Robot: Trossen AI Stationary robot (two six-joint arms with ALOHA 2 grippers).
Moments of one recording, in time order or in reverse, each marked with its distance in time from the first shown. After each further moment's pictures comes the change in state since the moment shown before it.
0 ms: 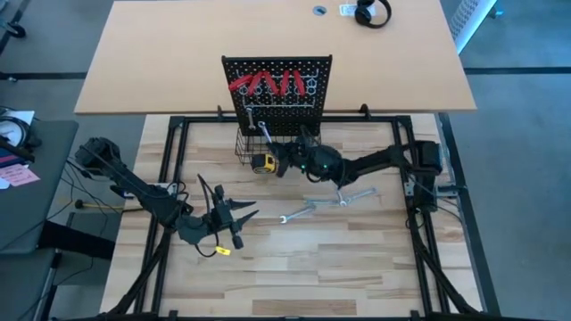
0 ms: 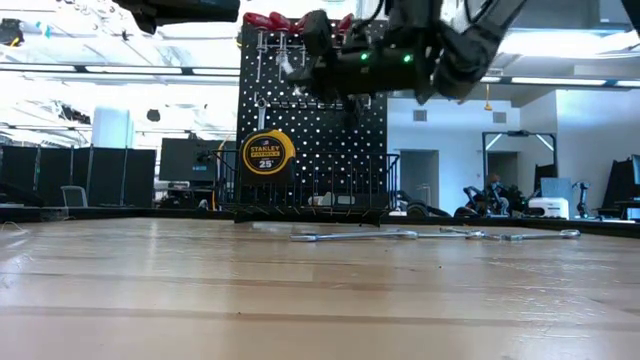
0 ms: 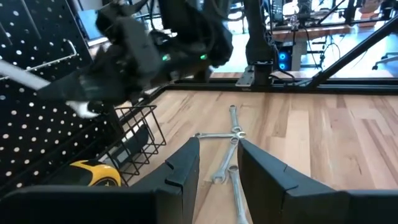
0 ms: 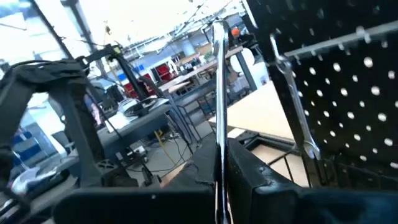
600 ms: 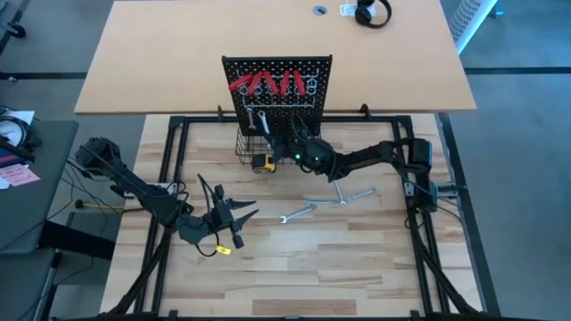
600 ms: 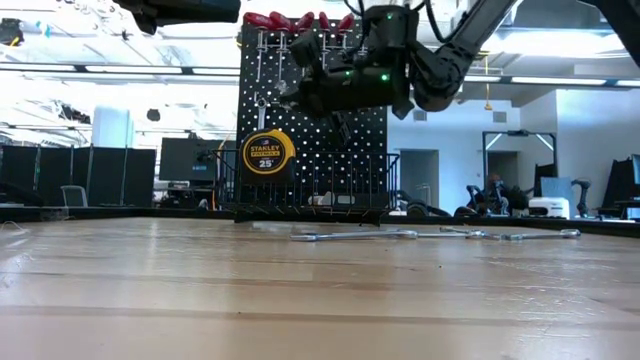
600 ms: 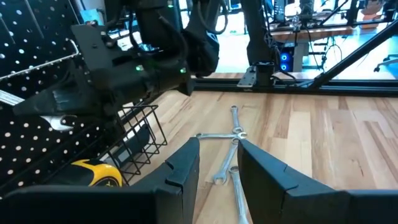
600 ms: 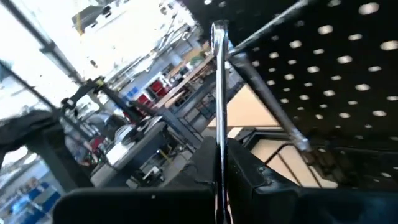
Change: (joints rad) left arm 0.000 0.000 0.000 0.001 -0.003 -0.007; right arm -0.066 0.090 0.093 -0.028 0.015 0.276
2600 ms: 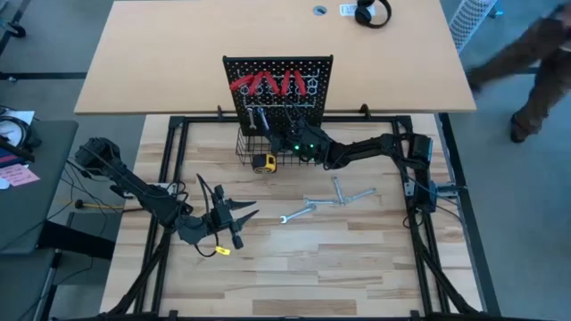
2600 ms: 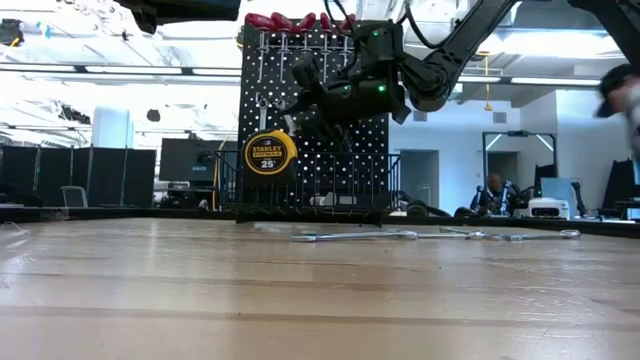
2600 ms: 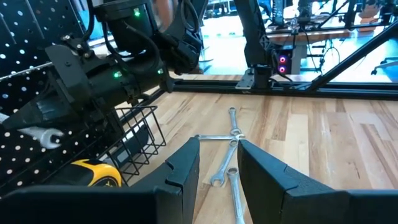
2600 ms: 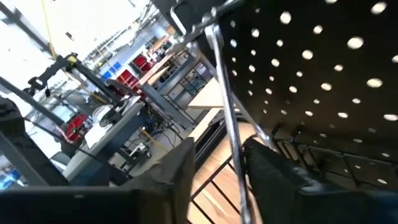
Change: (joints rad) left arm -0.001 0.000 0.000 0.011 0.001 0.001; right arm -0.095 -0.001 0.052 -0.193 -0.130 0.017
